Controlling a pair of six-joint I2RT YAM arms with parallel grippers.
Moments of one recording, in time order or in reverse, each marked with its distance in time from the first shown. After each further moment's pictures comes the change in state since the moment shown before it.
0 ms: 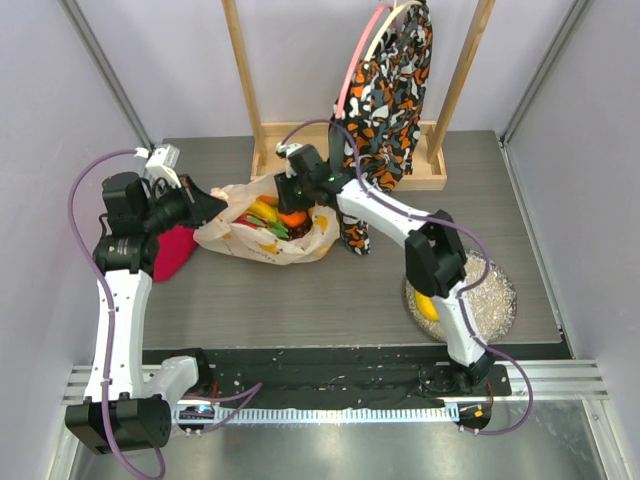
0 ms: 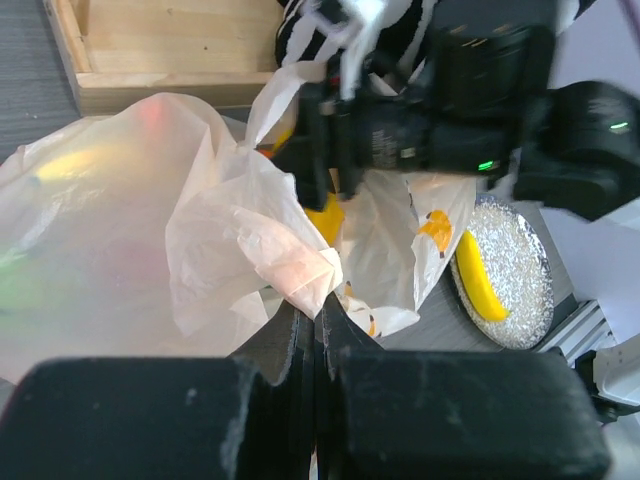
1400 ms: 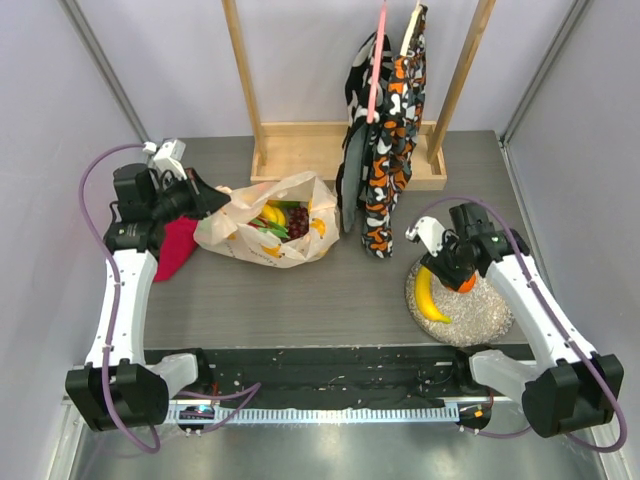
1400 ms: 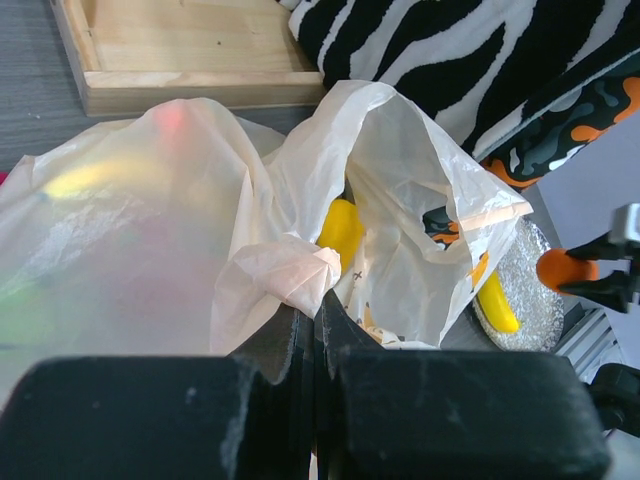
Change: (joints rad) left arm -0.002 0.119 -0.021 0.107 0.000 -0.008; right arm -0.533 -1.163 -0.991 -0.568 -0.100 -0.969
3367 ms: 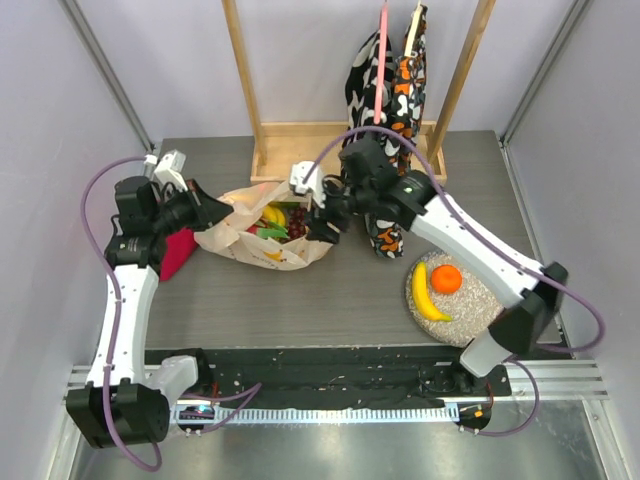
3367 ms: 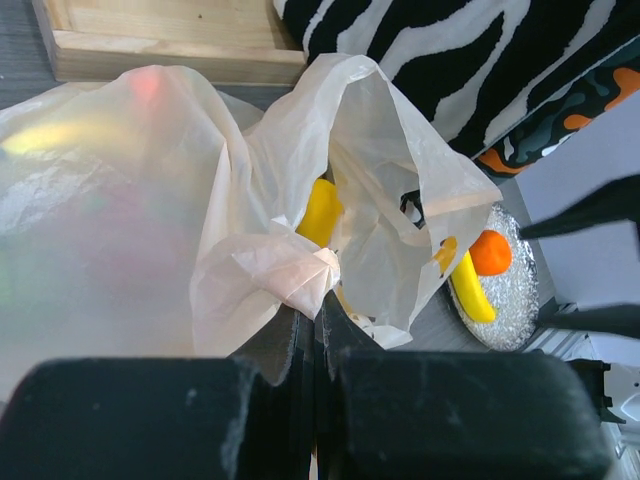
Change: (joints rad) left arm -0.011 -0.078 -0.075 -0.006 0.004 -0.058; right arm 0.547 0.481 0.676 0.246 -0.391 0.188
